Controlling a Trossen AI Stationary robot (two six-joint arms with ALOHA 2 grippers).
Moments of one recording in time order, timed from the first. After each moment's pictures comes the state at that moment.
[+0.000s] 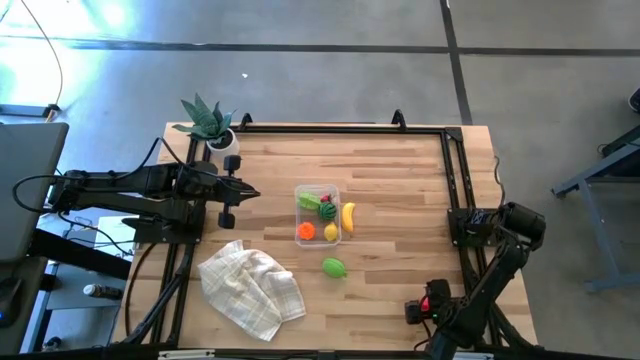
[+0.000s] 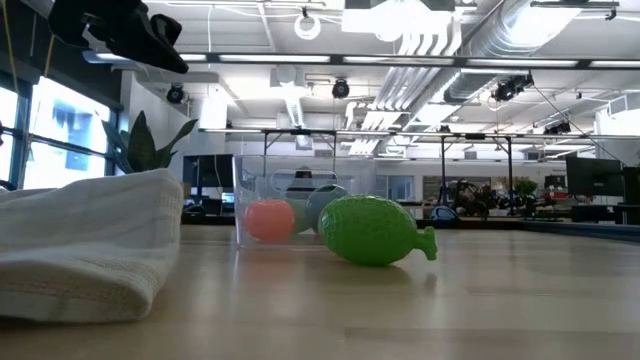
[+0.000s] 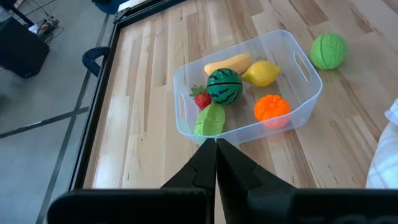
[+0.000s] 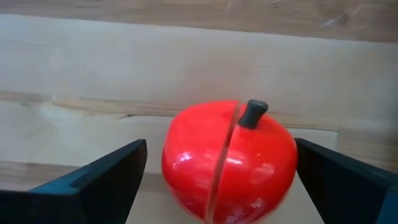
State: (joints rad) left arm 0.16 0.70 0.68 -0.55 -0.12 0.37; right arm 1.08 1.87 1.18 -1.01 0.12 2.58
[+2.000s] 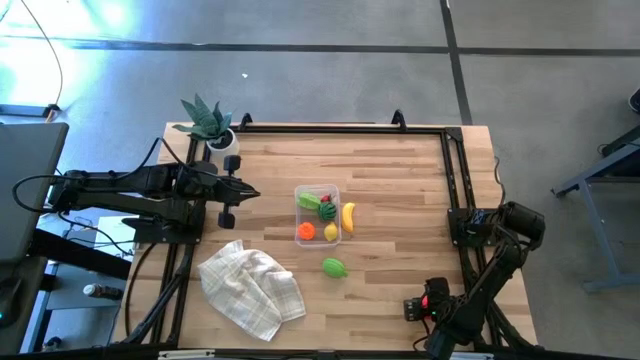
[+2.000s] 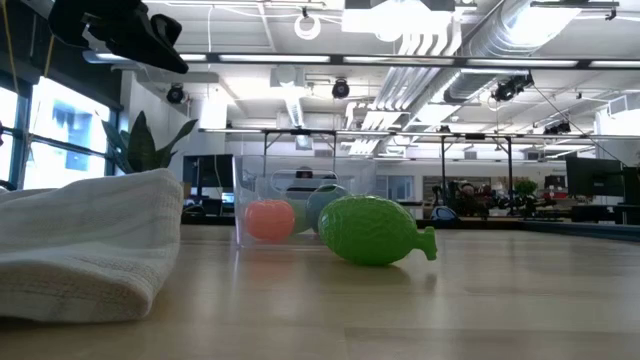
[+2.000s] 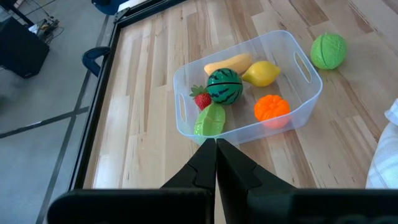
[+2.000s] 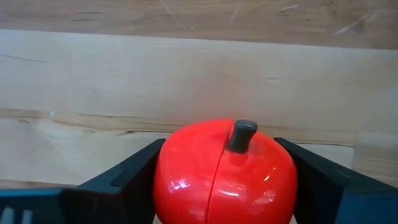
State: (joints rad) left arm 0.16 0.70 0.68 -0.55 -0.12 0.37; right arm 1.07 1.87 1.13 -0.95 0.14 2.59
